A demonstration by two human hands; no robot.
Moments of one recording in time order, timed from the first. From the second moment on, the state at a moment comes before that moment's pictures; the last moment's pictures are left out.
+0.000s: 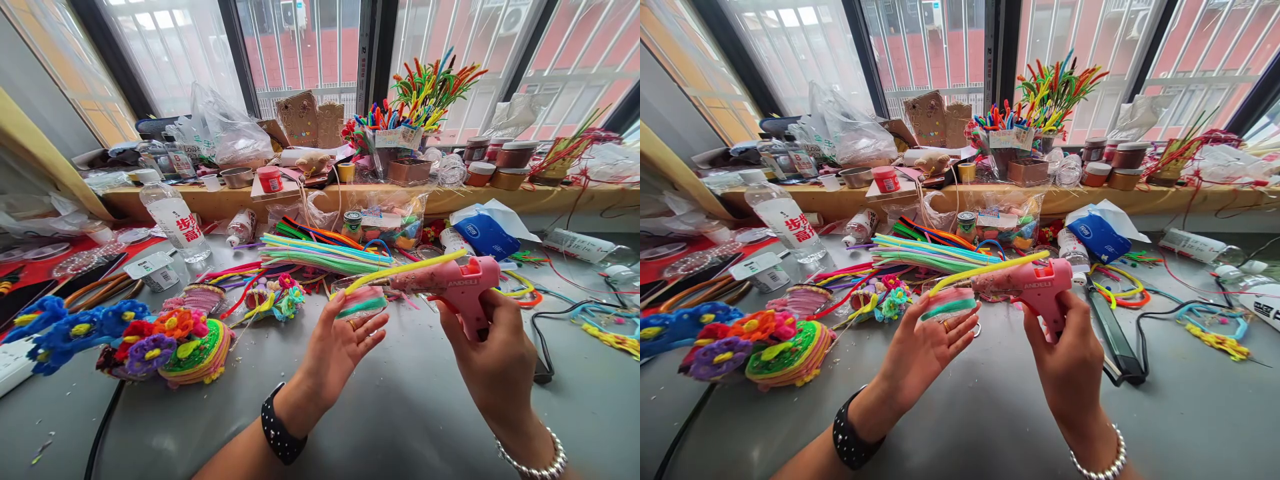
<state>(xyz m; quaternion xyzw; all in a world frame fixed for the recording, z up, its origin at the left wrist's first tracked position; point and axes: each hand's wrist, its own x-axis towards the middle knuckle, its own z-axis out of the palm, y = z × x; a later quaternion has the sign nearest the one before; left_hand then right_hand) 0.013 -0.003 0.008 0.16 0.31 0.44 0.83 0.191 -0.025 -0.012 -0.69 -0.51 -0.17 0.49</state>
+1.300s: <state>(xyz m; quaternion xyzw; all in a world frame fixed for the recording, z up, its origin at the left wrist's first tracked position) 0.009 -0.003 0.009 0.18 0.27 0.43 0.84 0.196 -0.031 -0.011 -0.69 -0.49 -0.20 0.49</state>
